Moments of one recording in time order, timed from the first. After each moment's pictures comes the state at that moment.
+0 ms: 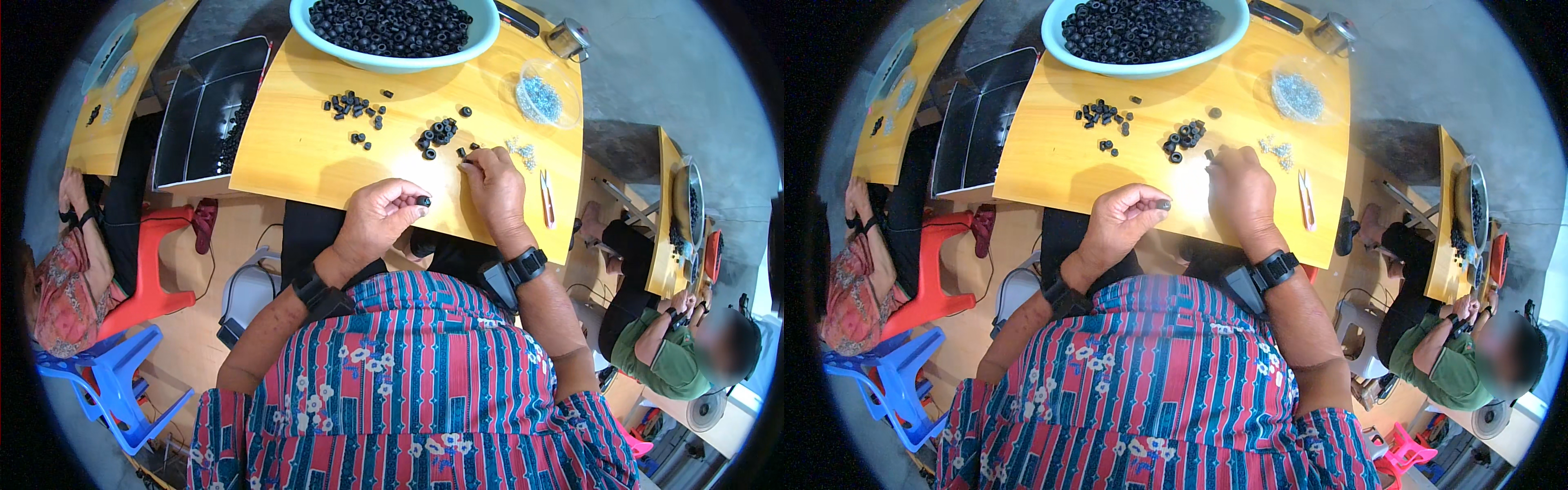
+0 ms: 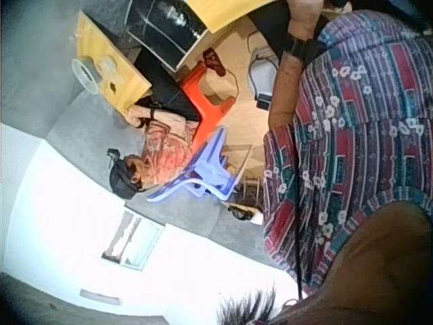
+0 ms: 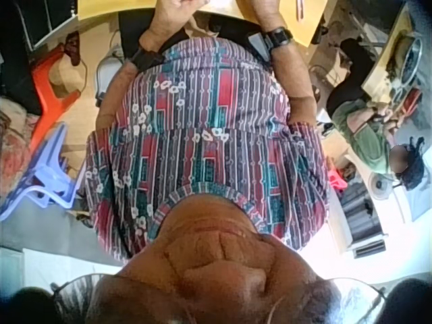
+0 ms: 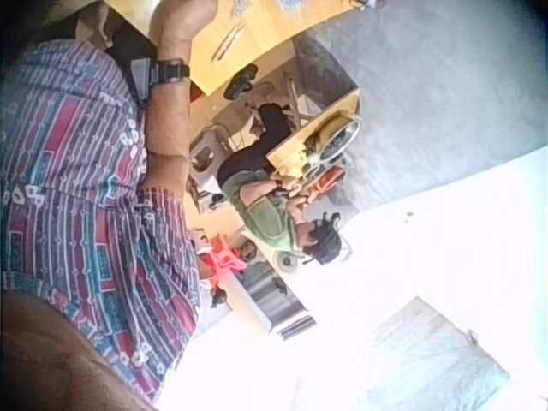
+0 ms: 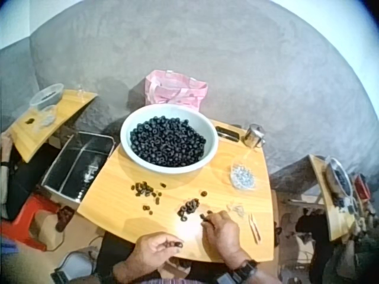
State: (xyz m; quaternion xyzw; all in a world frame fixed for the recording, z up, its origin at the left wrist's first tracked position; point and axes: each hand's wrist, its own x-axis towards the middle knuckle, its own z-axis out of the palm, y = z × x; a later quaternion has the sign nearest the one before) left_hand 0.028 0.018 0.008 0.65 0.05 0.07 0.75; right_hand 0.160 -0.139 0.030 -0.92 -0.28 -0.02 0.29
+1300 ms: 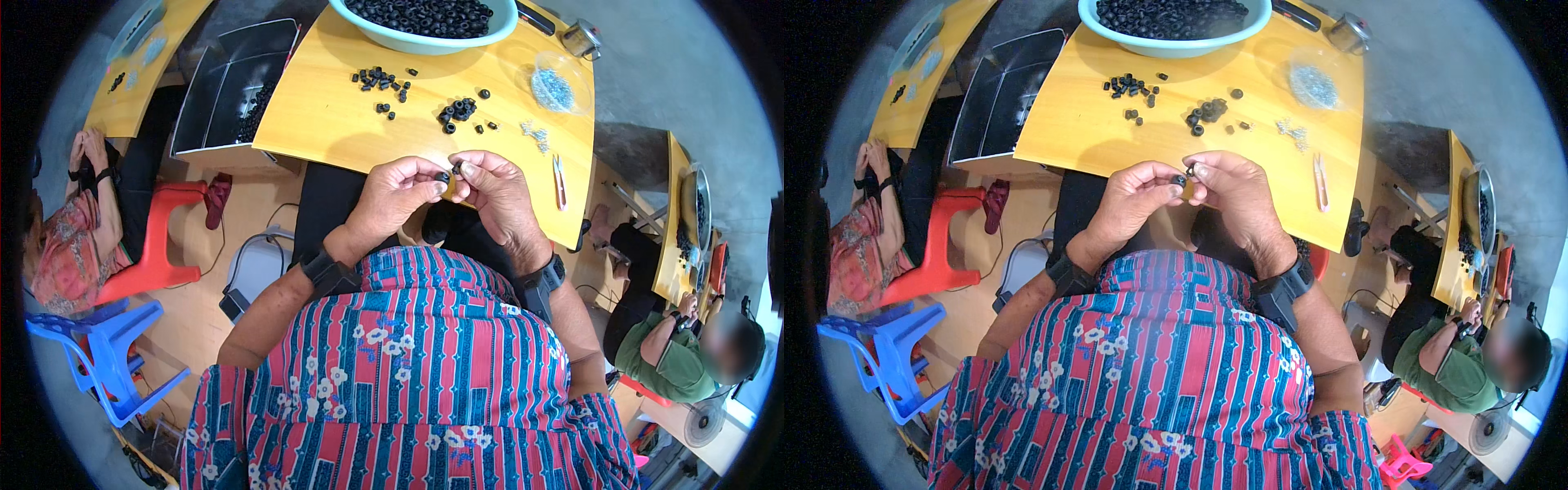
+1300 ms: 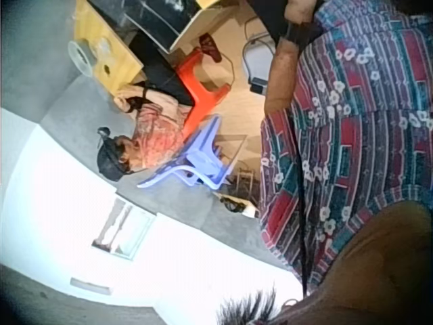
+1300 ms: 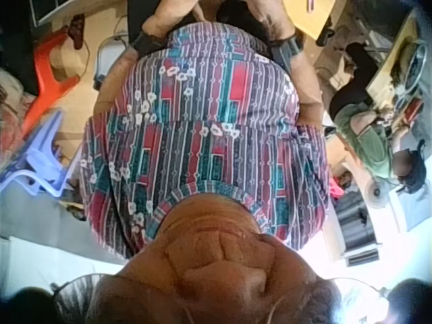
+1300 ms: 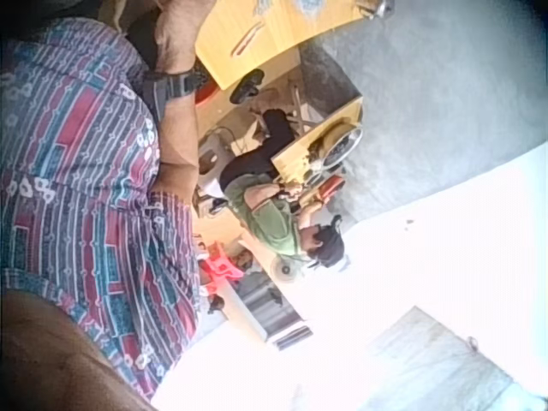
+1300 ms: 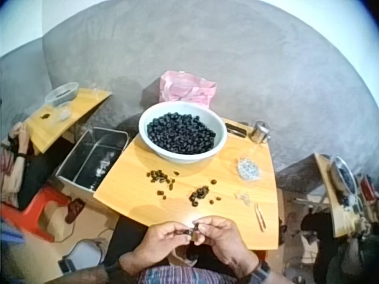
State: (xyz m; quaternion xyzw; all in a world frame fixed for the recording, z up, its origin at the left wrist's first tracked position) left_hand 0.009 0.013 0.020 0.56 0.08 0.05 0.83; right_hand 0.111 -0.137 0.056 -0.56 -0.08 0.42 0.71
